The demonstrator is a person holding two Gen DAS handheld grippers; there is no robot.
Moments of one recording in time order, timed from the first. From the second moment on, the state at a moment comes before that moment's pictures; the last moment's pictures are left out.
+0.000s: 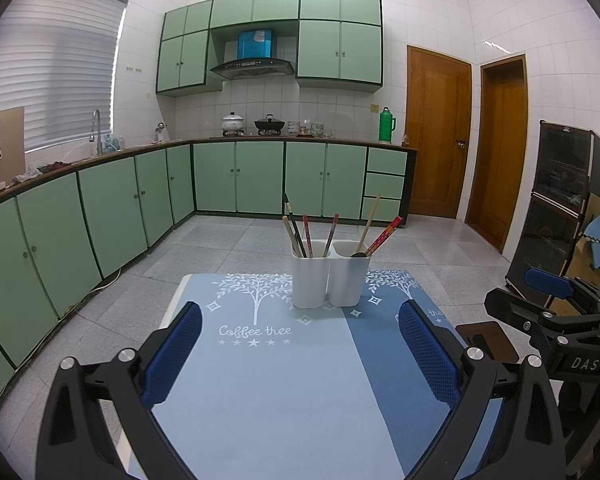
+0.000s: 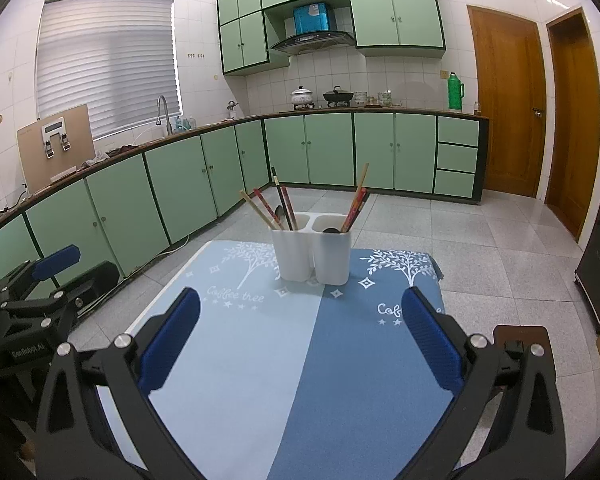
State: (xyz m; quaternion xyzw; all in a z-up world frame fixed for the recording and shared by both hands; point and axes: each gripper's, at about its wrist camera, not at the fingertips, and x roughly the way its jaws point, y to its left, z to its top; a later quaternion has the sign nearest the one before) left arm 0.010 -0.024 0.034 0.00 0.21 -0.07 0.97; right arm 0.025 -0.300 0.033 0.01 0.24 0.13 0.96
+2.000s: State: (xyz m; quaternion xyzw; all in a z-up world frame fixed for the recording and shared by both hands) left arm 0.013 -0.024 0.031 -0.01 0.23 -0.07 0.97; right arm 0.031 -0.307 0.019 0.02 0.26 0.13 0.96
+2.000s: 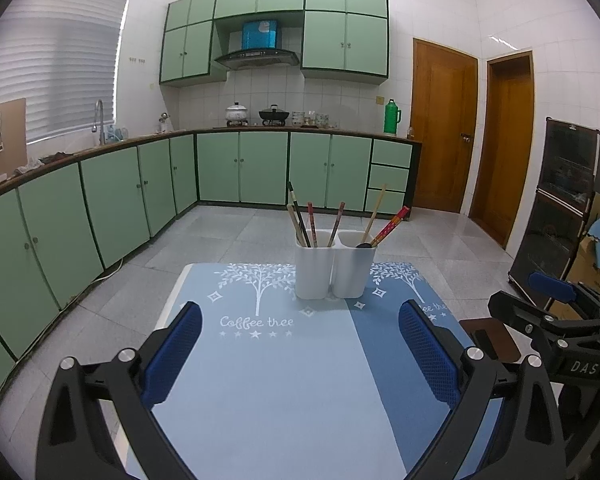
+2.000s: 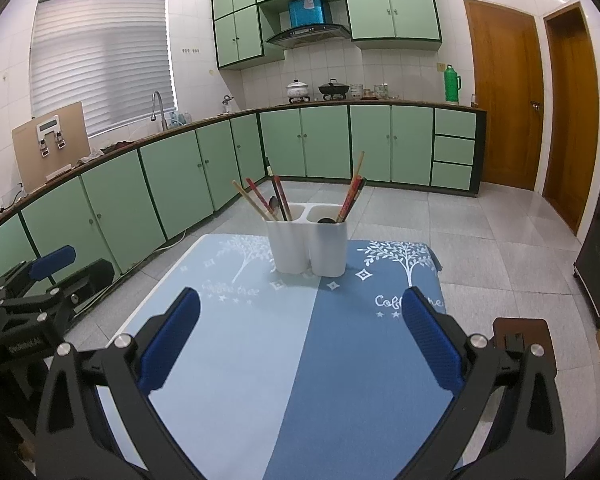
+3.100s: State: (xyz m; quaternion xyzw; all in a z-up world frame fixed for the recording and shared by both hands) left arm 0.020 -0.024 0.026 0.00 0.24 -0.06 0.97; right arm 0.039 -0.307 0.012 0.01 0.26 0.12 0.96
